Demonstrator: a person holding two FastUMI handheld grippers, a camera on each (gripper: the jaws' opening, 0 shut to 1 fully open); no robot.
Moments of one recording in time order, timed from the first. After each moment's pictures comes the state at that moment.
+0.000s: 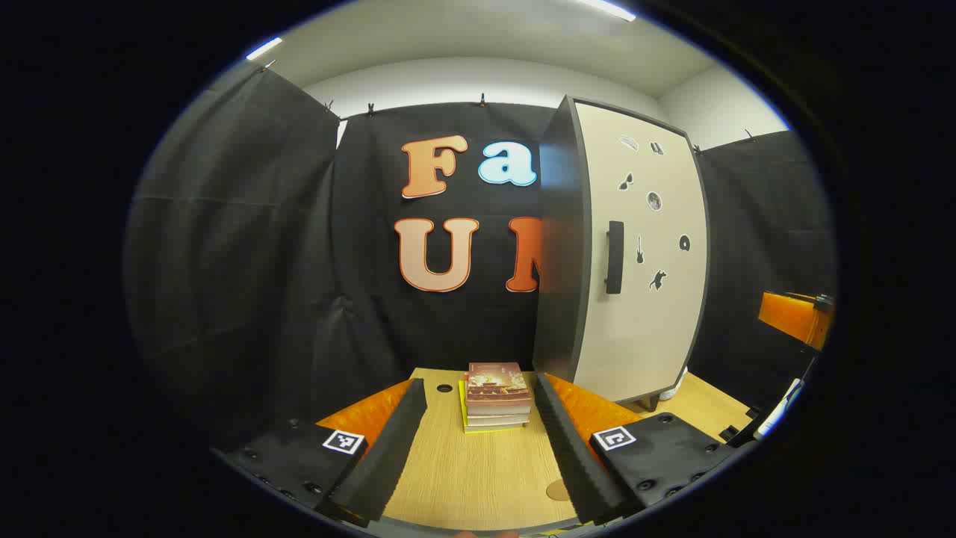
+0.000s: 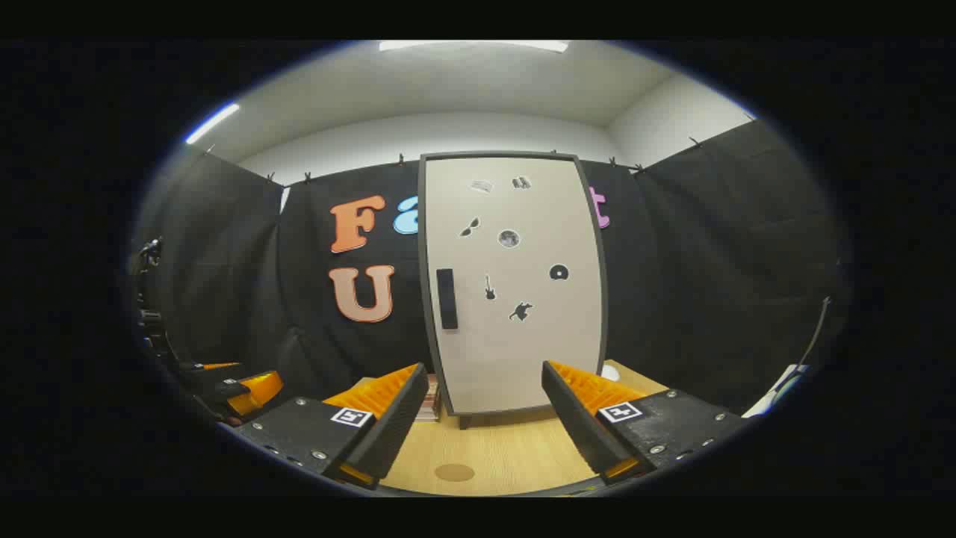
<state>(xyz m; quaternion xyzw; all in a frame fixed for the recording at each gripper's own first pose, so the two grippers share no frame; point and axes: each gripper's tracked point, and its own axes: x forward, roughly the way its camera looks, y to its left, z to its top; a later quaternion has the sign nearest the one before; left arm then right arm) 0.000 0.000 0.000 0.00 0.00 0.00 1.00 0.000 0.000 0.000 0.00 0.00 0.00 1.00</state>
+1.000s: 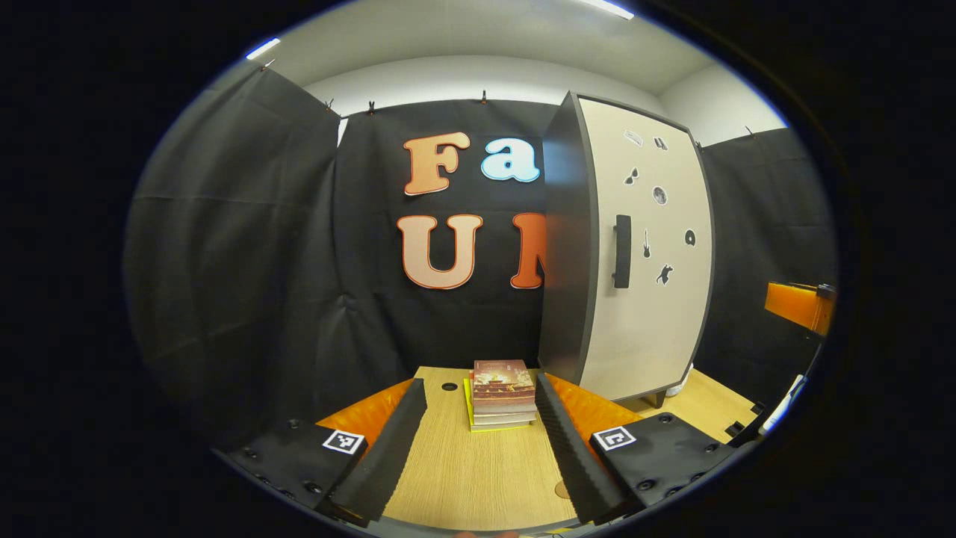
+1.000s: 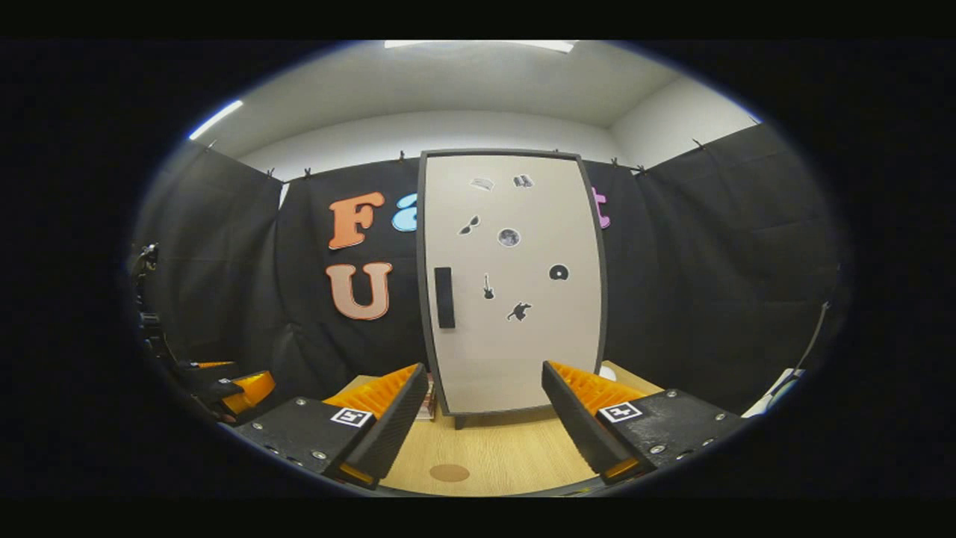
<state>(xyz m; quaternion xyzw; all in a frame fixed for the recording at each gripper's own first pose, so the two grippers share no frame) 0.008 0.013 -0.008 0.01 0.01 0.00 1.00 0.012 0.002 0.001 -0.01 0.00 0.00 1.00</state>
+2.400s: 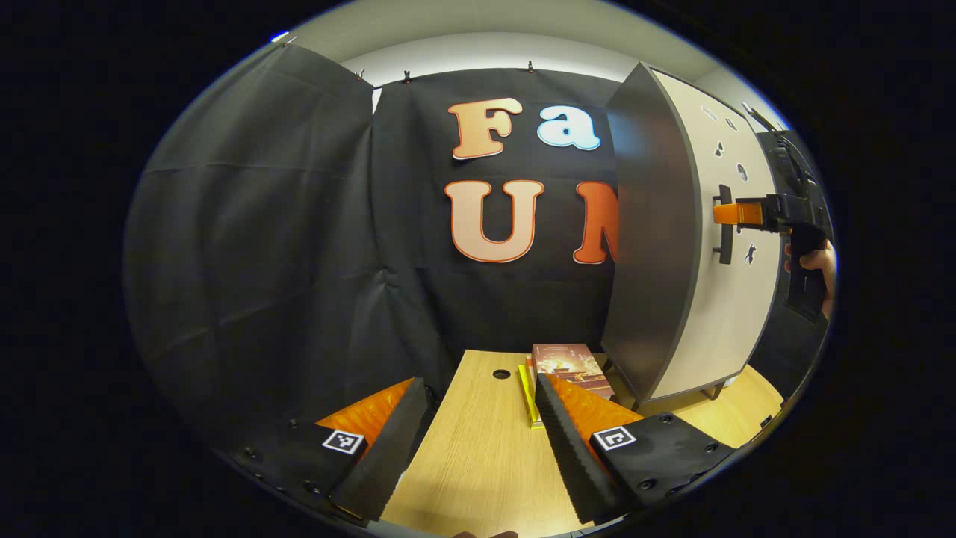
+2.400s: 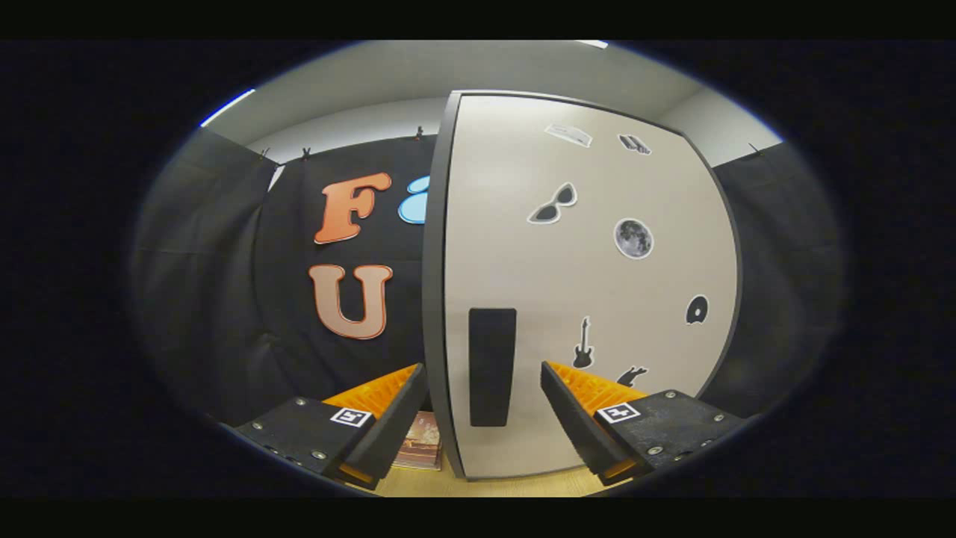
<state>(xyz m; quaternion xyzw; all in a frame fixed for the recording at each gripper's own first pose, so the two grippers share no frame) 0.096 0.142 -0.056 0.00 0.06 0.07 1.00 0.303 0.074 0.034 -0.04 0.01 0.01 1.00</state>
